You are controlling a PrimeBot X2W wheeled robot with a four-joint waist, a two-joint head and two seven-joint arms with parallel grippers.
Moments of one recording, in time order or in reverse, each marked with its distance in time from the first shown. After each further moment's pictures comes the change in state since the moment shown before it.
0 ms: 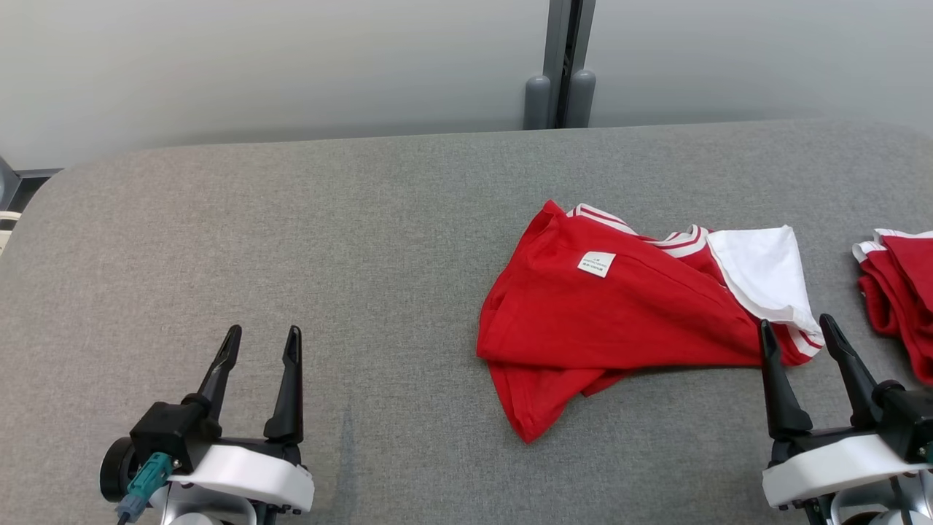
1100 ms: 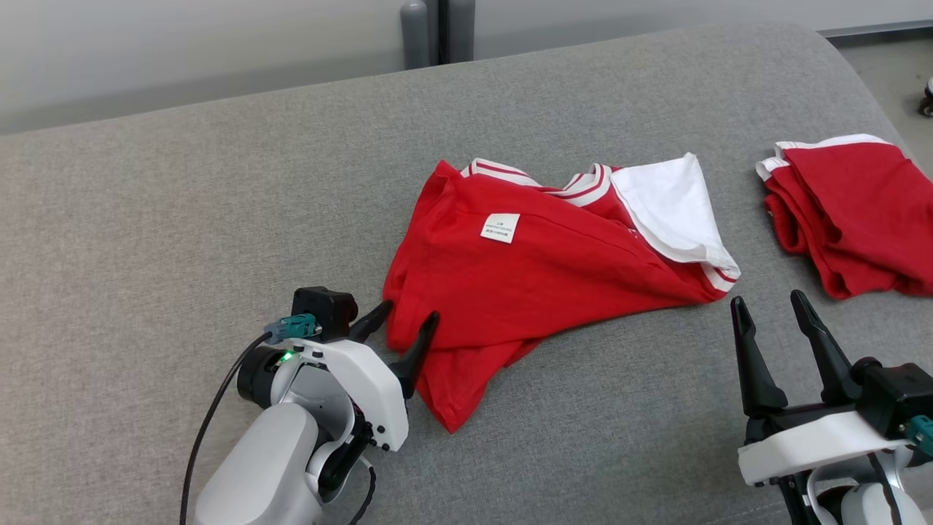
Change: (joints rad) left arm -0.385 -0.088 -0.260 0.421 -0.160 -0.195 0.304; right arm -0.063 -0.001 0.062 0.039 0.063 0.000 -0.020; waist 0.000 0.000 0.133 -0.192
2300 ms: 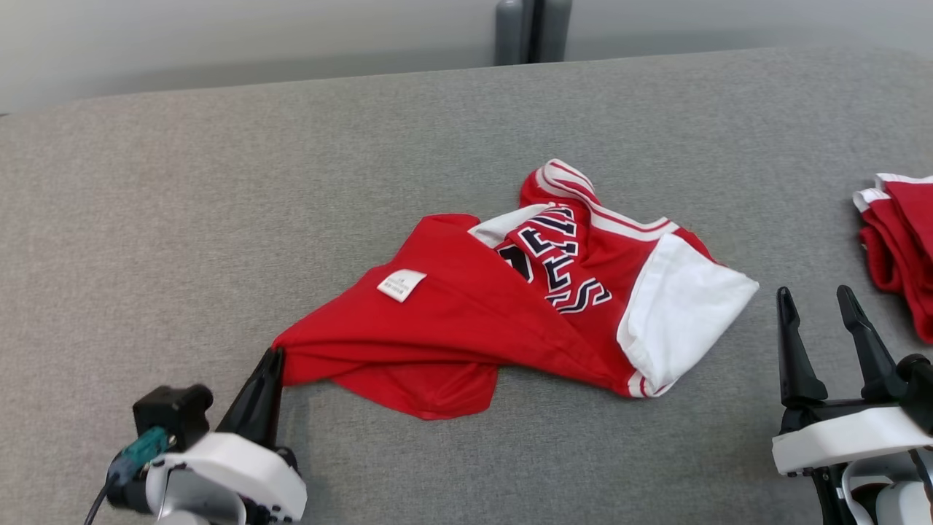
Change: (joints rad) left arm 0.335 0.203 0.122 -0.383 -0.072 0.231 -0.163; right arm -0.001 0.000 -0.085 -0.005 0.011 0.000 0.000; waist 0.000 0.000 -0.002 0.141
